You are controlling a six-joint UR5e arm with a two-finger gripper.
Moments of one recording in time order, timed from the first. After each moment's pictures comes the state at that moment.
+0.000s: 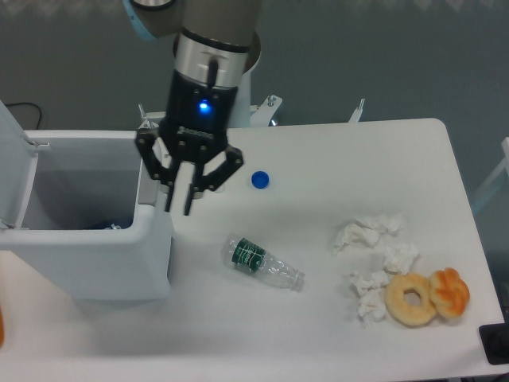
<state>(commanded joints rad) 2.46 -1.70 -1.46 -1.08 1.11 0.25</state>
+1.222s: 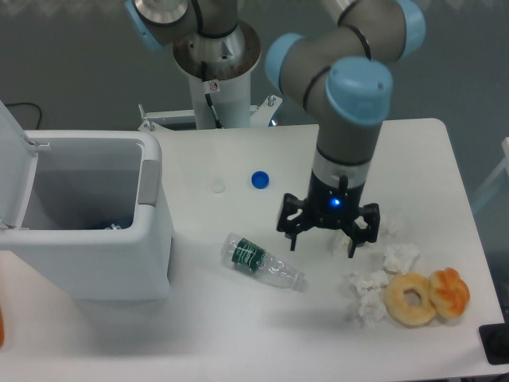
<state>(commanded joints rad) 2.60 -1.99 -1.44 -1.20 1.49 0.91</state>
